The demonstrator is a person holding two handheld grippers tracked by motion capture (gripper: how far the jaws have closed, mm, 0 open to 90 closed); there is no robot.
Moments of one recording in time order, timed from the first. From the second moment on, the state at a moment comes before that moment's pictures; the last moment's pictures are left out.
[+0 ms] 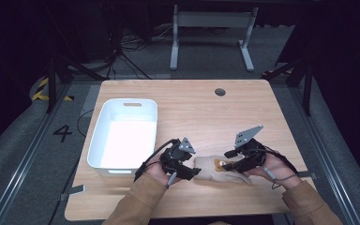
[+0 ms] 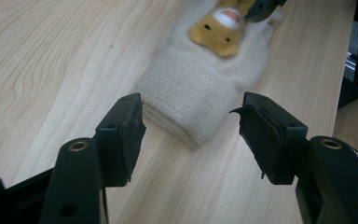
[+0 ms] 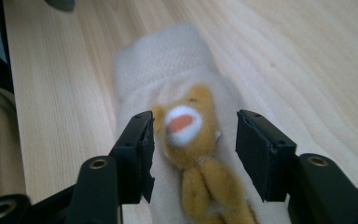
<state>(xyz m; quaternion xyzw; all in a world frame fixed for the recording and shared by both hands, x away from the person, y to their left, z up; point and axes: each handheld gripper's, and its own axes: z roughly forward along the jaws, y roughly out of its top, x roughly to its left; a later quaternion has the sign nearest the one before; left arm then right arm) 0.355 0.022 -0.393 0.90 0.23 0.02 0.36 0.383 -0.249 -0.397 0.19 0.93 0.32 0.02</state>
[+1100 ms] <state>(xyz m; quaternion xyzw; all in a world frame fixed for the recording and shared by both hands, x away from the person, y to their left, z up) 0.357 0.008 -0.396 0.90 0.22 0.03 0.37 0.392 -0.308 -0.366 0.31 0.85 0.40 0.11</state>
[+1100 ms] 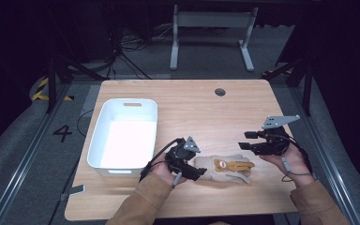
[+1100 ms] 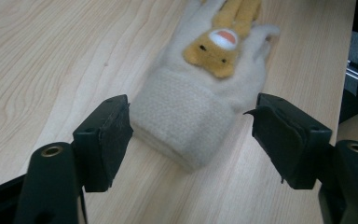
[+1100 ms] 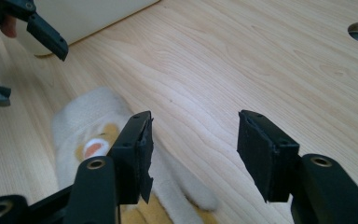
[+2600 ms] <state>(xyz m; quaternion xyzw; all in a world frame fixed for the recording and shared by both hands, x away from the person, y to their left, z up) 0.381 -0.038 -0.454 0.91 0.17 0.02 0.38 0.393 -0.330 -0.371 0.34 0.83 0.42 0.10</state>
